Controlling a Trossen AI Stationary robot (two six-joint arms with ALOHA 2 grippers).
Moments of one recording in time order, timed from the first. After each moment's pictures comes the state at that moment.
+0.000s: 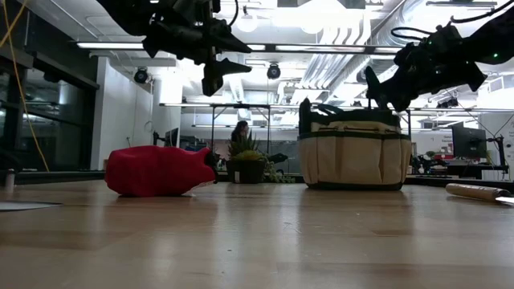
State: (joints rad) left arm 0.47 1.43 0.98 0.07 0.67 -0.46; right arm -1.27 0.99 0.45 0.18 -1.05 -0.19
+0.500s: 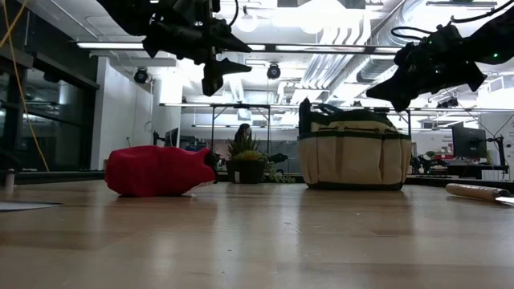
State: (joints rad) left arm 0.47 1.43 0.98 0.07 0.67 -0.46; right arm -1.27 0.99 0.45 0.19 -1.05 -0.17
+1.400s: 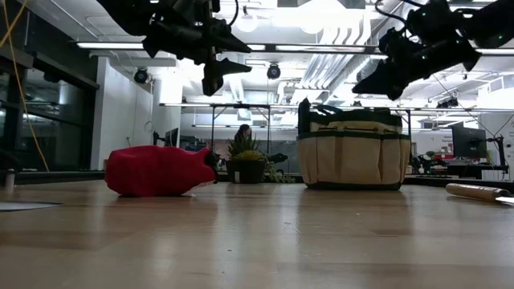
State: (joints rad) left arm 0.47 1.43 0.98 0.07 0.67 -0.45; right arm -0.81 0.85 0.47 0.07 -0.45 -0.10
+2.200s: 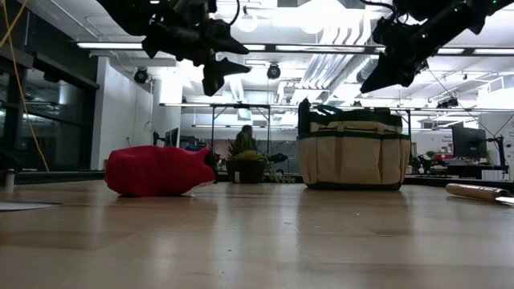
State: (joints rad) left arm 0.47 1.43 0.98 0.04 0.69 -0.36; right arm -0.55 0.85 0.68 -0.39 -0.06 -0.02
